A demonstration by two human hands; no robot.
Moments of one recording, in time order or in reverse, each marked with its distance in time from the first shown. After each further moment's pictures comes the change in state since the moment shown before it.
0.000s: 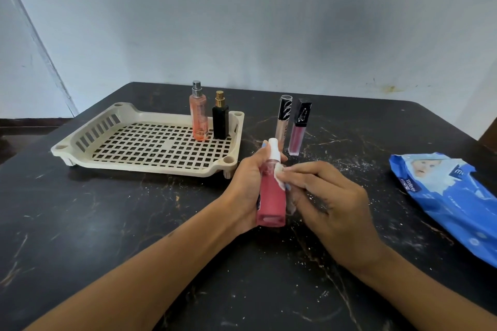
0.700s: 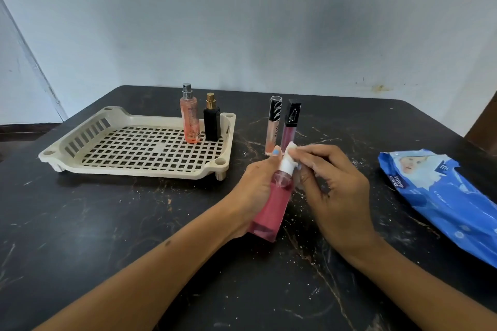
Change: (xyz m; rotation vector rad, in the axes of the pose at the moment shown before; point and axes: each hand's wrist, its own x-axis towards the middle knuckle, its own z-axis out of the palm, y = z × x) left_hand 0.002 -0.011 0.003 0.480 -0.120 0.230; right_hand 0.006 0.008 -0.003 -0.048 0.168 0.131
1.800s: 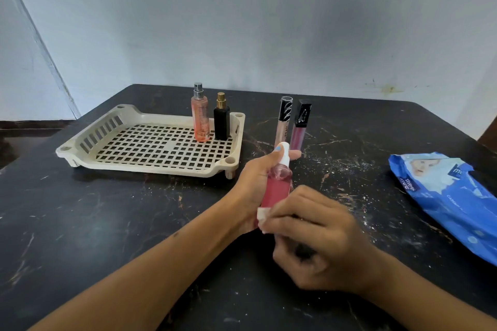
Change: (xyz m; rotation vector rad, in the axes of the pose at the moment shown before) left_hand 0.003 0.003 -0.008 -0.321 0.014 -0.144; right_hand -0.014 -0.030 -0.002 0.074 -0.341 -0.458
